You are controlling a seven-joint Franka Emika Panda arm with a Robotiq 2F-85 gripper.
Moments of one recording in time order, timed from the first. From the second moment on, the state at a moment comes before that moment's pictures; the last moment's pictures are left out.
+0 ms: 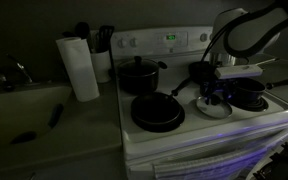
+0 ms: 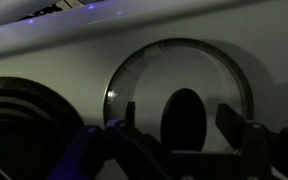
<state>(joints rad) 0.10 -0.02 0.10 -2.40 0.05 2.24 0.63</state>
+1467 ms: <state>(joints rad) 0.13 -0.02 0.13 -2.33 -0.02 2.10 0.46</state>
